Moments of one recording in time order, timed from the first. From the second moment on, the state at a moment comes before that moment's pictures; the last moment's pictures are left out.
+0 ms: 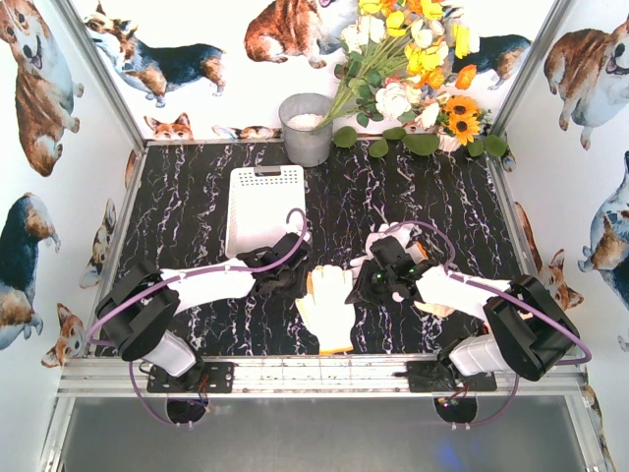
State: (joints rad) left arm -0.84 1.53 0.79 -0.25 -0.05 -0.59; right arm 0.60 1.36 0.55 -0.18 -0.30 0.95
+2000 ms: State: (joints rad) left arm -0.91 1.47 0.81 -0.31 -0.15 -0.59; right arm 0.60 1.31 0.55 -0.19 -0.34 0.94
